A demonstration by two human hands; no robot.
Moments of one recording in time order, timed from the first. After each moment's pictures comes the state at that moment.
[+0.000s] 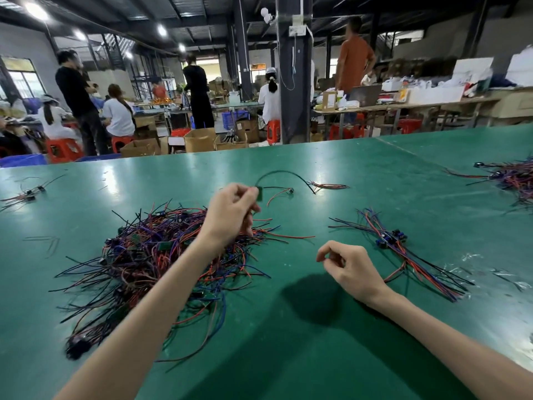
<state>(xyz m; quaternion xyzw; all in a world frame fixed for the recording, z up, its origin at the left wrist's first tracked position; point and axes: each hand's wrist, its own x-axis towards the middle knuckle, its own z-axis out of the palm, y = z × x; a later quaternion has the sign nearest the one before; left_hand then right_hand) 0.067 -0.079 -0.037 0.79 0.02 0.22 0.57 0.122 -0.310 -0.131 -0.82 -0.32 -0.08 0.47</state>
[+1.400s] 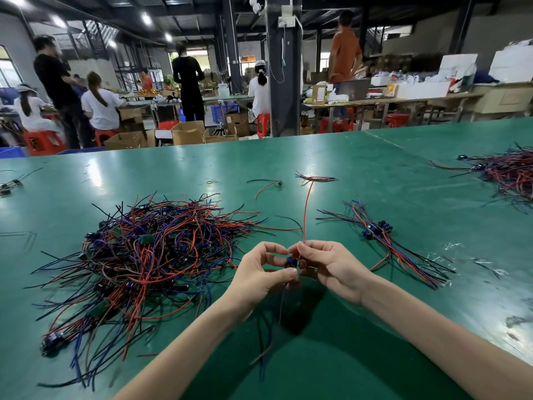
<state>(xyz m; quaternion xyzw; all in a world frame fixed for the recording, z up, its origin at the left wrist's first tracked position) 0.037 -0.157 -0.121 0.68 0.02 0.07 0.73 0.106 -0.305 -0.117 -0.56 -0.14 0.27 0.77</state>
